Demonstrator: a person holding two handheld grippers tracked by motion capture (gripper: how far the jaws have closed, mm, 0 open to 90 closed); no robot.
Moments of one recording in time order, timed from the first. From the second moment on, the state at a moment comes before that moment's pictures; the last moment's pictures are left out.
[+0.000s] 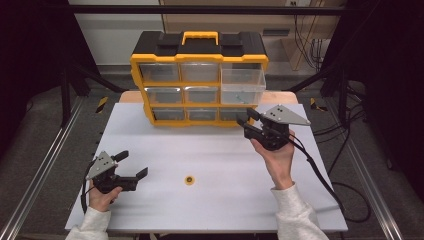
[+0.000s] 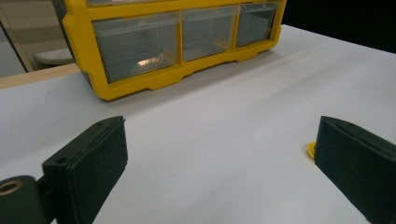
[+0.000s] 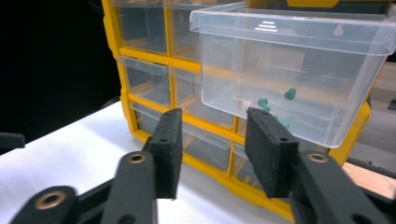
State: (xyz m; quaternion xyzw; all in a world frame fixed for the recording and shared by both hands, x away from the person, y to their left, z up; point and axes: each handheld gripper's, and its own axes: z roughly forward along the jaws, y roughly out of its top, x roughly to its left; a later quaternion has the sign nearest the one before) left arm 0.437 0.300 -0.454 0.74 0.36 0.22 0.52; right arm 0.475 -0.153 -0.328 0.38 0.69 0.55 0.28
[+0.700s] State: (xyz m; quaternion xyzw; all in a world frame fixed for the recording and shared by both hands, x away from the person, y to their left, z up) left arm 0.437 0.300 -0.454 0.74 0.35 0.22 0.52; right arm 0.508 -0.147 -0.325 0.41 0.68 0.54 0.28
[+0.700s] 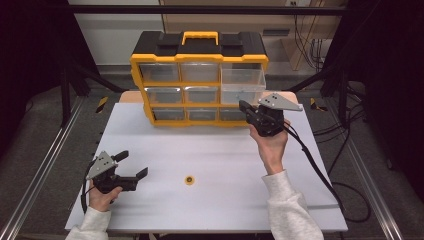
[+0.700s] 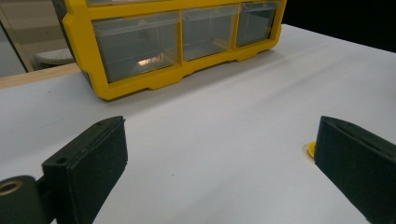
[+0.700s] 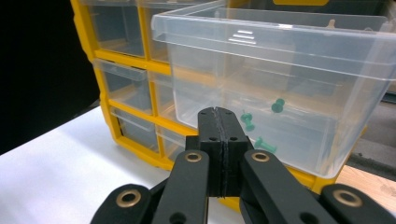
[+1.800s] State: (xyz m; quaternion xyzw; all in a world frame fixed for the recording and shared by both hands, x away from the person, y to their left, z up) left arm 0.437 0.301 -0.454 0.74 0.35 0.22 0.52; right arm 0.546 -0.148 -0.325 0.42 0.68 0.52 0.31
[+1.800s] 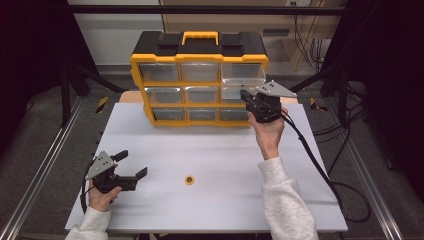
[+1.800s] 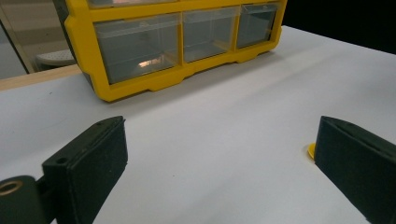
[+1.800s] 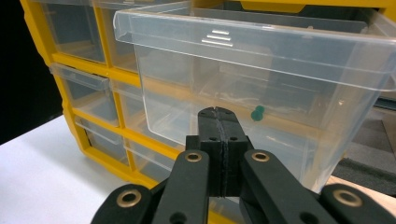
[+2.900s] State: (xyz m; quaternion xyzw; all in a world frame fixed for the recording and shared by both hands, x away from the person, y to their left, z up) left arm 0.438 0.302 -0.454 0.74 0.36 0.22 0.52; right arm 0.591 -0.151 -0.334 0.43 0.68 0.51 0.32
